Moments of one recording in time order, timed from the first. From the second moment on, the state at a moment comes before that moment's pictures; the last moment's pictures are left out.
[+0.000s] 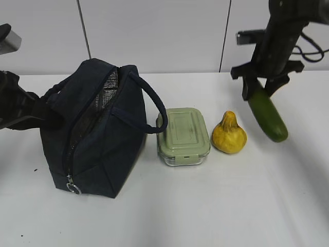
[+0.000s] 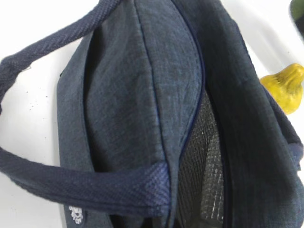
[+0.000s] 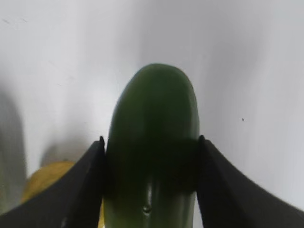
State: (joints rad) left arm -0.11 1.40 -0.83 -0.82 0.67 0.85; right arm 0.09 2.18 -1.98 0.01 1.18 0.00
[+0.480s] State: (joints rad) left arm -0.11 1.40 -0.83 -0.87 0.67 0.85; right arm 0.21 2.09 -2.10 0.96 1.15 -0.39
